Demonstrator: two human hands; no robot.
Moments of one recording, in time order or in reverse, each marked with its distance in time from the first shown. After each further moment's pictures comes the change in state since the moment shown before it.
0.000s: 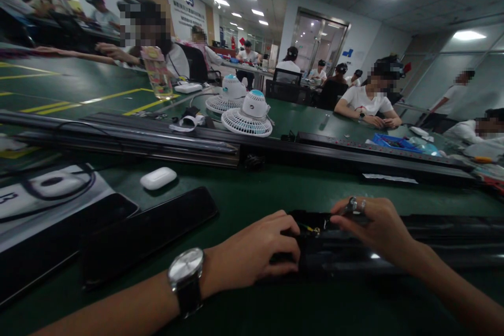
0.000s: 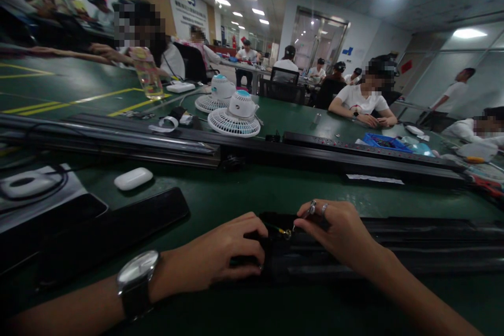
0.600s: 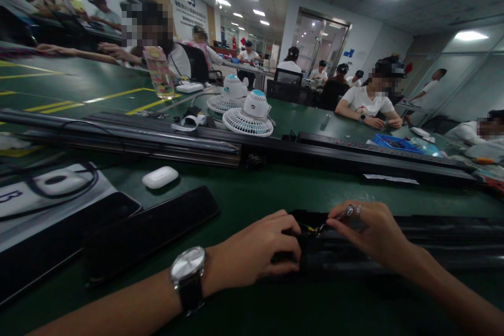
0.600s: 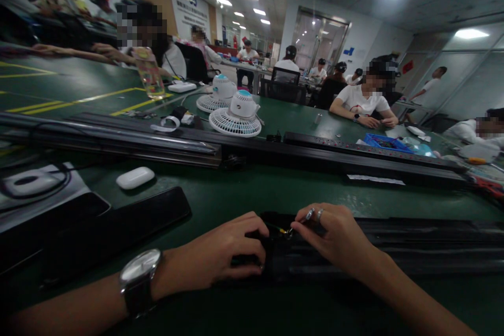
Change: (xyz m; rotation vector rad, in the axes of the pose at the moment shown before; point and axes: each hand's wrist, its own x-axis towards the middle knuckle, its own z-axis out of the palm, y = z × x) left_hand 0.000 -0.002 0.003 -0.013 0.027 0.016; right_hand -0.002 -0.003 0.010 0.030 0.007 -0.055
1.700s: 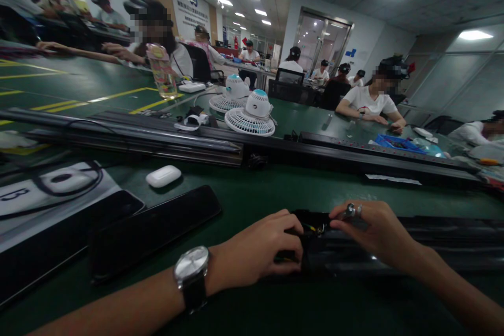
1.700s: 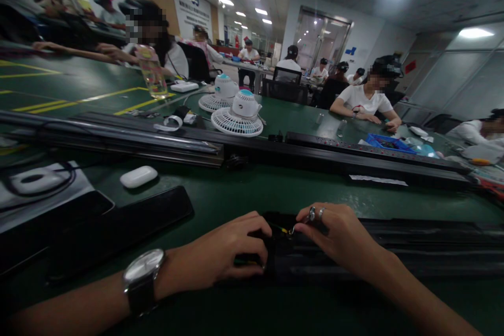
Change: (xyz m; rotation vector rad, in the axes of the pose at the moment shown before) left_hand 0.001 0.002 -0.002 0.016 -0.027 -0.023; right_hand 0.001 0.001 -0.007 0.001 -0.127 0.045
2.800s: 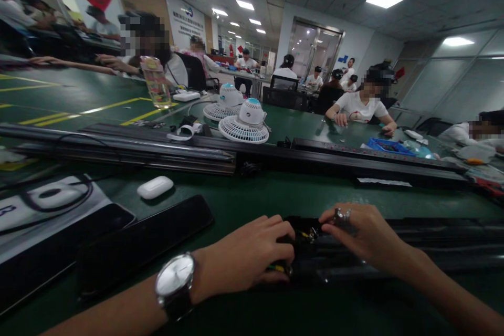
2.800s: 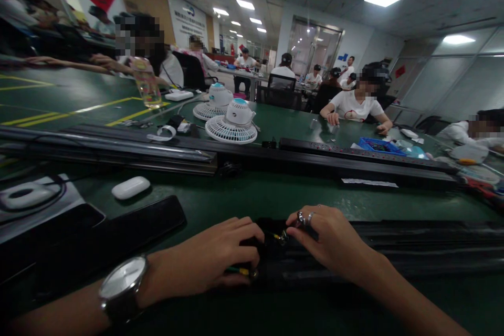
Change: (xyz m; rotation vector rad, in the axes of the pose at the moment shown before) left_hand 0.004 0.011 -0.015 0.256 -0.050 0.054; right_hand 0.004 -0.007 -0.006 -0.020 0.002 -0.002
